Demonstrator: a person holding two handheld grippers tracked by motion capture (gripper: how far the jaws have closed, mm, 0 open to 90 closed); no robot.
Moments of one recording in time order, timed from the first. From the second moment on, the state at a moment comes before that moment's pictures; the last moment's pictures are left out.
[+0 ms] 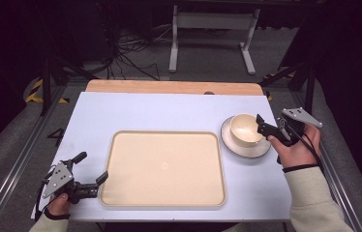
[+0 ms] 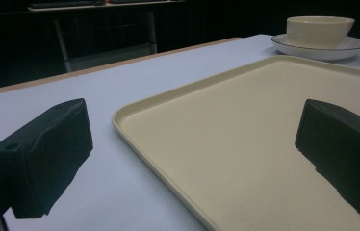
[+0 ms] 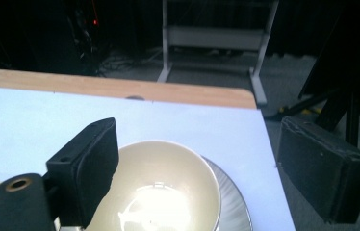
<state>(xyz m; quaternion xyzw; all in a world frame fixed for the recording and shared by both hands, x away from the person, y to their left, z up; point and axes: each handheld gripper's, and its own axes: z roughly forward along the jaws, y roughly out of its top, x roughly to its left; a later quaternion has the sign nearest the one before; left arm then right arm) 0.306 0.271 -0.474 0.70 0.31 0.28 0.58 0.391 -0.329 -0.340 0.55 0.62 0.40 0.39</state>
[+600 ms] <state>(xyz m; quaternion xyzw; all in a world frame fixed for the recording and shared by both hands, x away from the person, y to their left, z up) 0.306 0.271 -0.474 0.70 0.31 0.28 0.58 0.426 -0.341 -0.336 0.61 0.65 0.34 0.31</state>
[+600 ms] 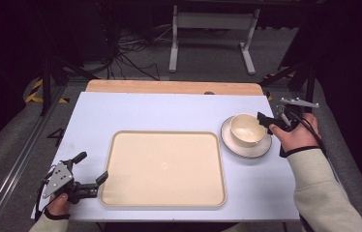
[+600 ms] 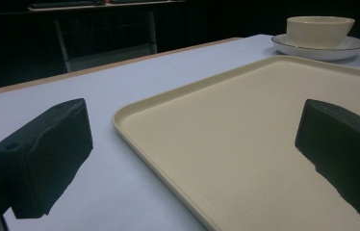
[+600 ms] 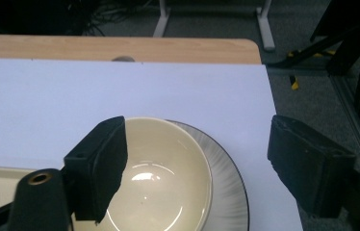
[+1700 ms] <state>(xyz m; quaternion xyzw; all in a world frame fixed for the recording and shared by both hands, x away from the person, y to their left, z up) 0.306 0.270 -0.474 0.70 0.31 0.28 0.58 0.473 -0.354 -0.365 0.69 0.68 0.20 0.15</state>
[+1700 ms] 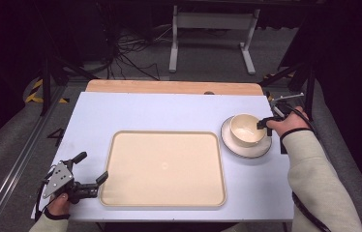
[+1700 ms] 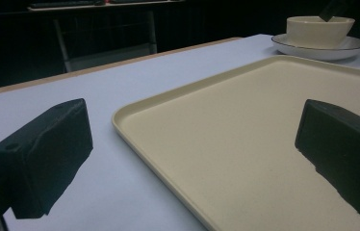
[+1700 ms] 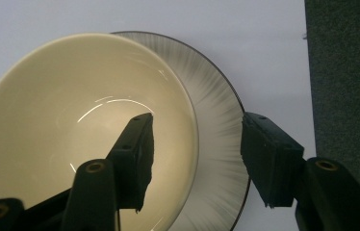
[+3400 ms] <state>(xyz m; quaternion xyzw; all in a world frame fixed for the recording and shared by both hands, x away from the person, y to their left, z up) 0.306 0.270 -0.474 0.70 0.31 0.28 0.58 0.487 -0.363 -0.364 0.75 0.64 0.16 0.05</state>
